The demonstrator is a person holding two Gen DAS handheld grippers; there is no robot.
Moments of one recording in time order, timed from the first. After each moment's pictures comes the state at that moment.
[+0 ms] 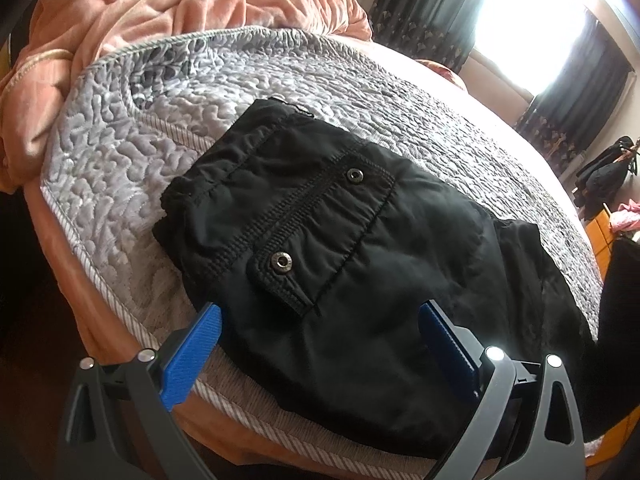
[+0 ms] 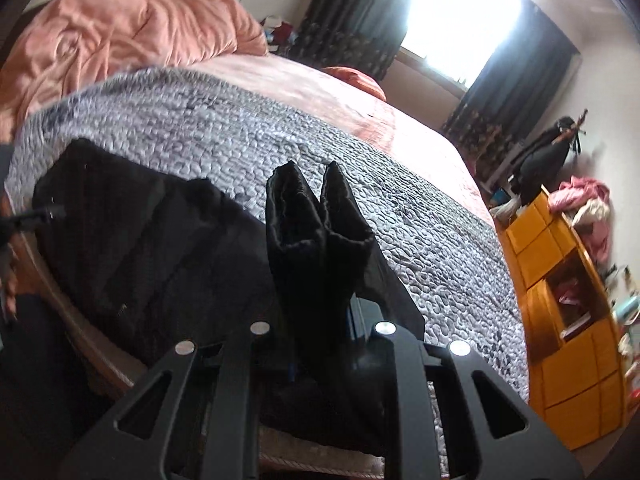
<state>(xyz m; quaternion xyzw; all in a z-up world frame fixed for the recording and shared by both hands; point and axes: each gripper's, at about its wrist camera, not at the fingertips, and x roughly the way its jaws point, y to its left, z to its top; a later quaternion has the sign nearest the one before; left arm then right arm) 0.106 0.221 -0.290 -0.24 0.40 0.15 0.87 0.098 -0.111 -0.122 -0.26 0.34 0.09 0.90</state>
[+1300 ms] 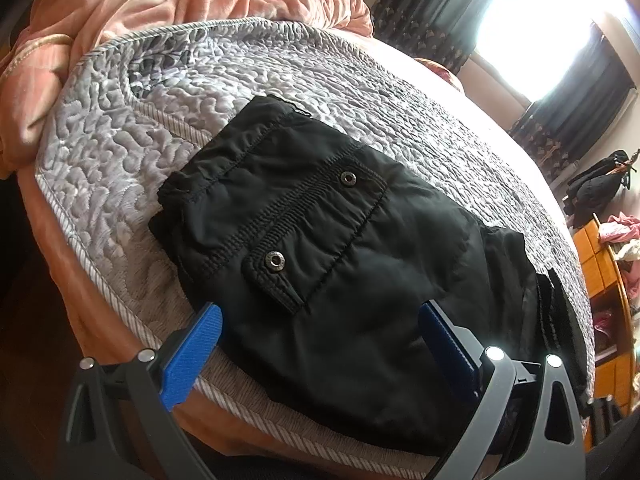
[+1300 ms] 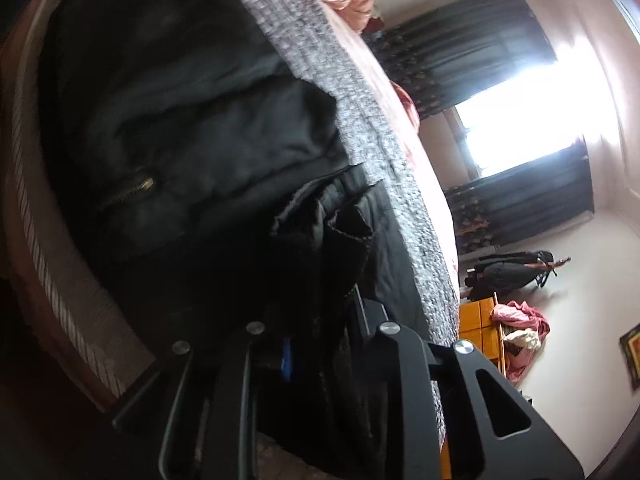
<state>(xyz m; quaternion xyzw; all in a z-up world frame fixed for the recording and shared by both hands) 0.104 0.225 -0.282 -0.27 0.41 0.14 0.86 0.071 -0.022 -0.275 -0.53 0.29 0.09 0.79</state>
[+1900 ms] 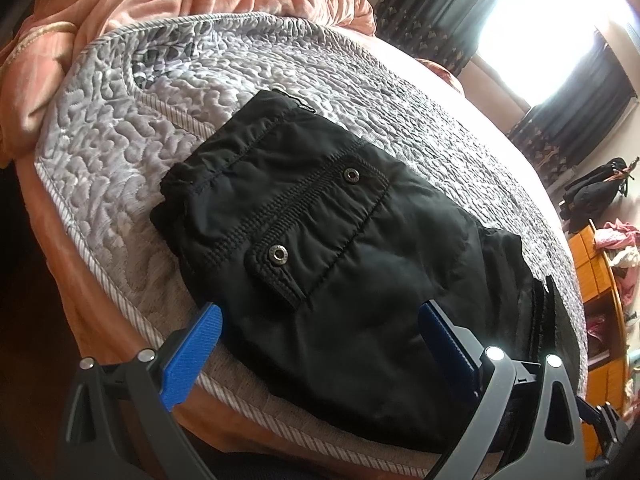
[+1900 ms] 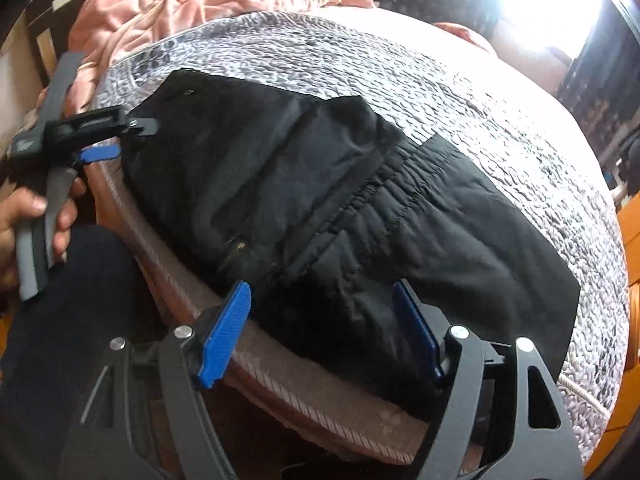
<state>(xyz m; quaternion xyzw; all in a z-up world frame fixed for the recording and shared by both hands) 0.101 0.228 -0.283 -0.29 0.41 0.13 0.86 0.101 -0.070 -0.207 -0.21 0.46 0.26 0.82</state>
